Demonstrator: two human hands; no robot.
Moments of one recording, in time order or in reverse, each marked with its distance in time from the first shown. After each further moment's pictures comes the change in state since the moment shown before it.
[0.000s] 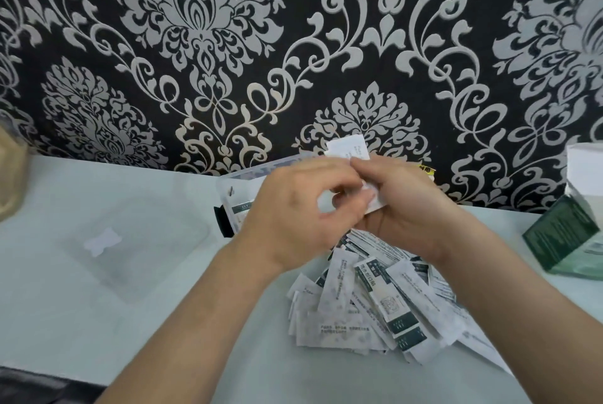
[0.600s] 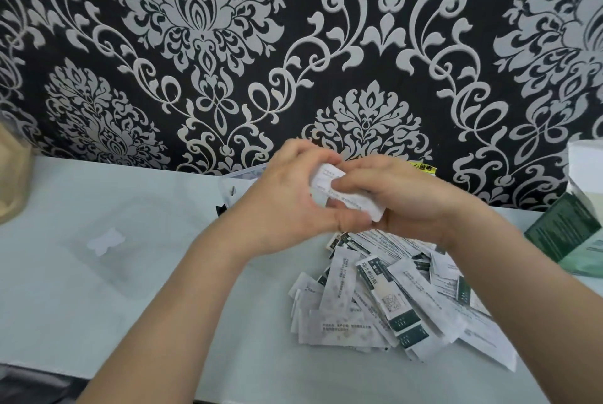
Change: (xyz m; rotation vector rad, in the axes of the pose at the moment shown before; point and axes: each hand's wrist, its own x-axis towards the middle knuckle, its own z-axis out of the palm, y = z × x) left_hand 0.007 -0.006 -0.019 -0.053 -0.298 -0.432; right_hand 0.002 -0.010 -0.001 -0.346 -0.295 0.060
